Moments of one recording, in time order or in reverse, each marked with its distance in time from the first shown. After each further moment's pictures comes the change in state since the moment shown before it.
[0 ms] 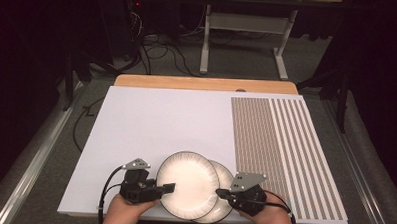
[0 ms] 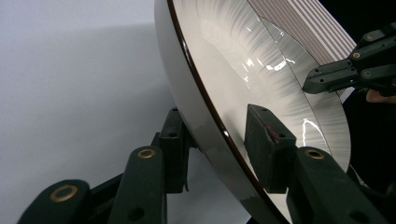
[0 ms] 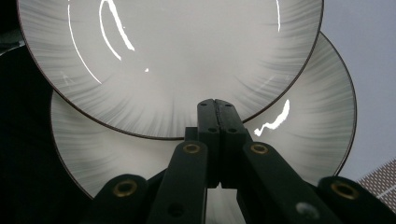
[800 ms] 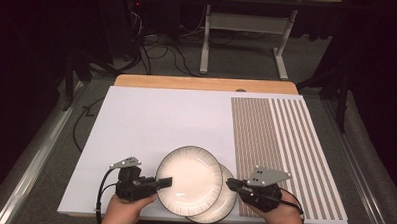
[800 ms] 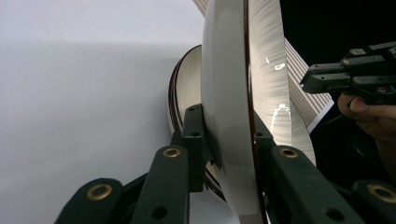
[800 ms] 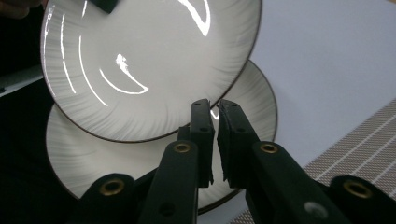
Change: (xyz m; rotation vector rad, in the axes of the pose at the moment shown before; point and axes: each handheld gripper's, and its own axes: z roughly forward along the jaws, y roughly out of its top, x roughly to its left) left arm 0.008 -0.002 -0.009 -0.135 -0.095 -0.089; right arm -0.015 -0.006 -0.034 -0.154 -0.085 0.087
